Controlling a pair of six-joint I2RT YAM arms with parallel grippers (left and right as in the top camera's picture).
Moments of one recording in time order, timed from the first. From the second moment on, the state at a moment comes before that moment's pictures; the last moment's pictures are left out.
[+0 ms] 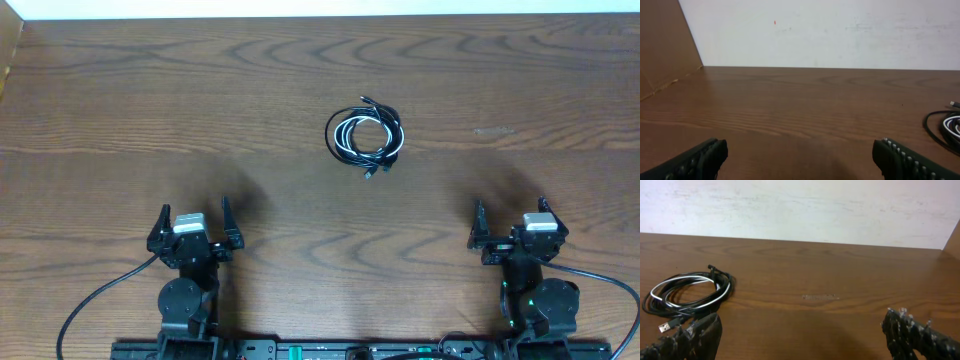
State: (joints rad) left arm -0.08 0.01 0.02 -0.10 -0.21 0.02; right arm 0.07 0.01 0.02 -0.10 0.06 -0.03
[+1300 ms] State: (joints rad) left arm -0.08 0.01 0.02 -0.09 -0.21 0.02; right arm 0.07 0.01 0.02 -0.10 0.06 -0.03
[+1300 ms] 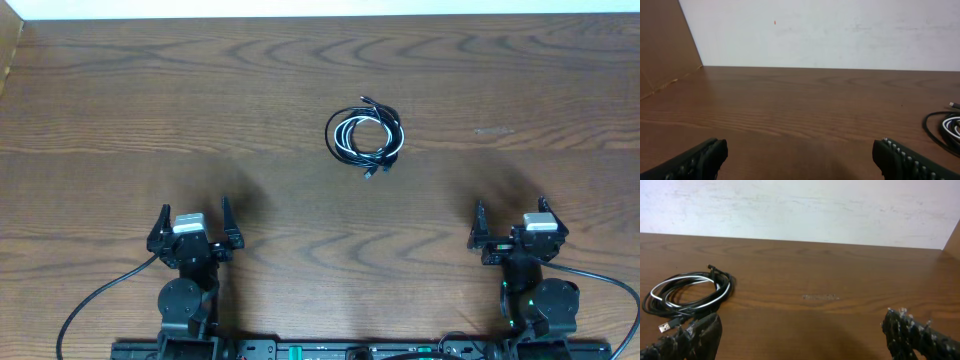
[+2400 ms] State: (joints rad) left arm -0.08 0.24 0.49 -0.57 -0.10 -0.14; right arm 0.07 0.01 0.02 -0.09 0.06 -0.03
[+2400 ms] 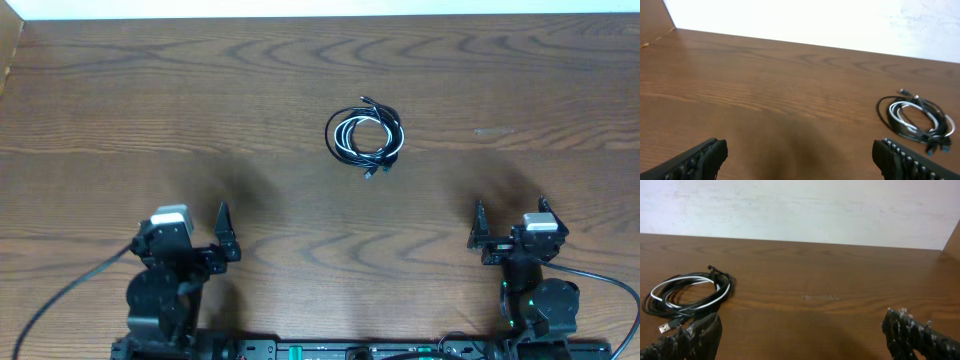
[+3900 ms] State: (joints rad) left arm -0.08 1.09 1.28 -0.81 -0.04 -0.07; right arm 0.07 0.01 0.22 -0.08 -0.11 0.03
